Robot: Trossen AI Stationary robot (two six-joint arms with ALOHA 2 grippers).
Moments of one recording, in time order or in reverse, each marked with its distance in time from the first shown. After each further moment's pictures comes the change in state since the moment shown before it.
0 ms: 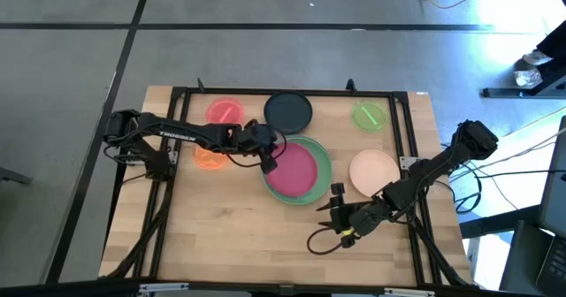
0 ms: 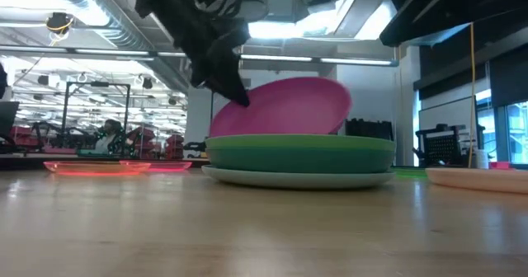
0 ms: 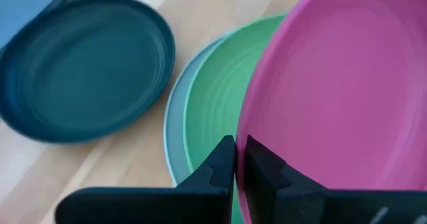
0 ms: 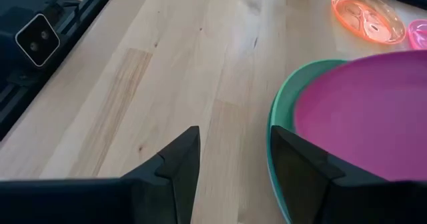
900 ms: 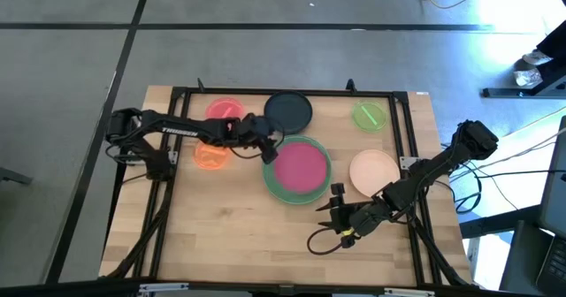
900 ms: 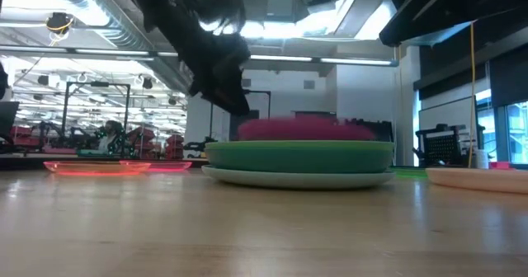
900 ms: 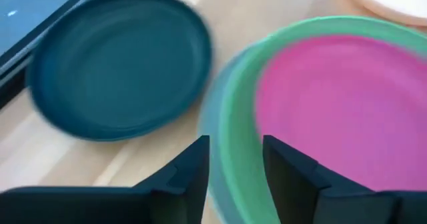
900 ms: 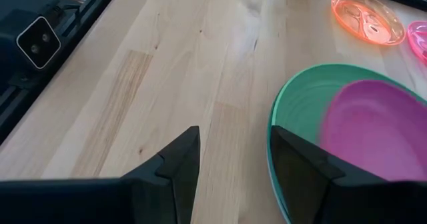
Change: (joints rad) left arm 0.099 0.016 -0.034 0.060 -0.008 -0.003; right arm 0.000 0.000 0.000 0.006 0.002 0.001
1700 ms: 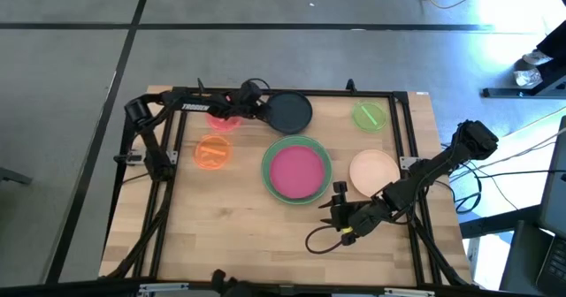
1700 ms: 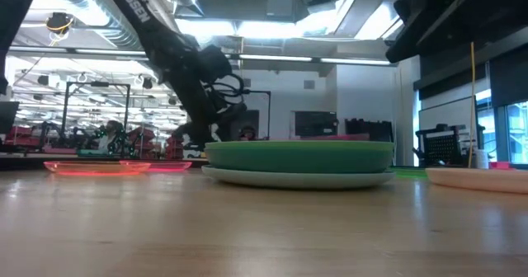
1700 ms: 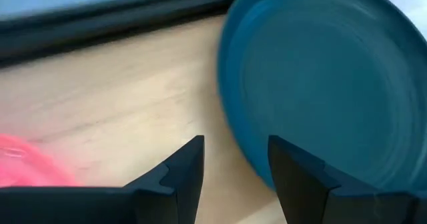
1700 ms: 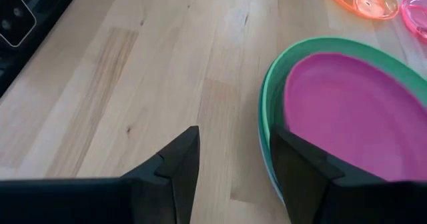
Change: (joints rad) left arm 0.418 0.210 0.000 0.139 0.153 -0.290; right arm 0.000 0.000 -0.001 -0.081 0.022 0.054
